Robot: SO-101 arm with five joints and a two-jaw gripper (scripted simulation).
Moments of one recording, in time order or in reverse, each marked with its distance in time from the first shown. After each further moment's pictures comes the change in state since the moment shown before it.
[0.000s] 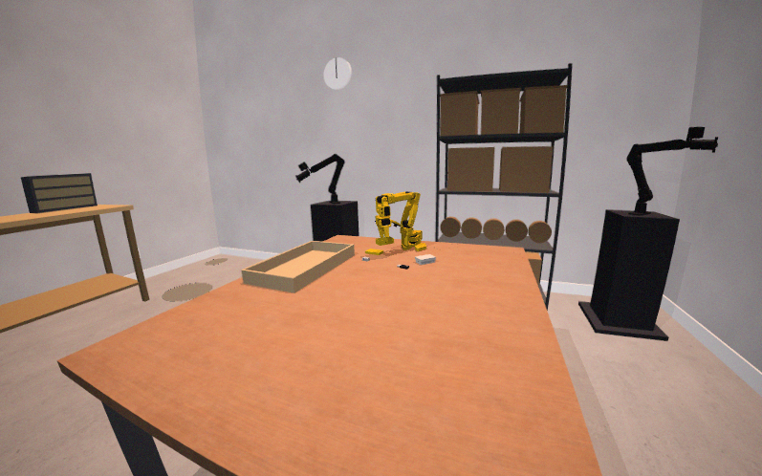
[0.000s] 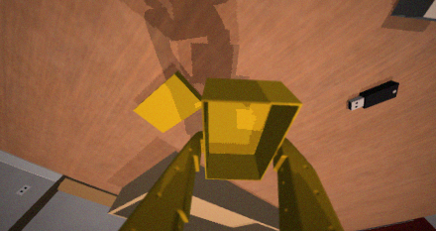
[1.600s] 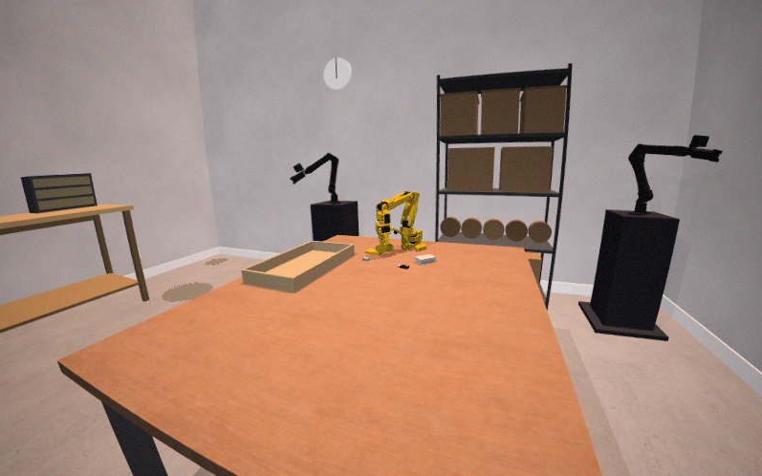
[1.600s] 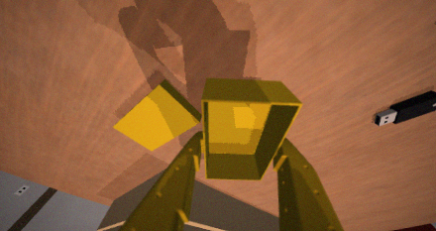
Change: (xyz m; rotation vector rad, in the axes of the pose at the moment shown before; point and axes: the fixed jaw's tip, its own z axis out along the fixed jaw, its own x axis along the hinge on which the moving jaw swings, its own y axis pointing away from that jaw) arm 0.003 -0.001 0.029 0.002 0.015 0.000
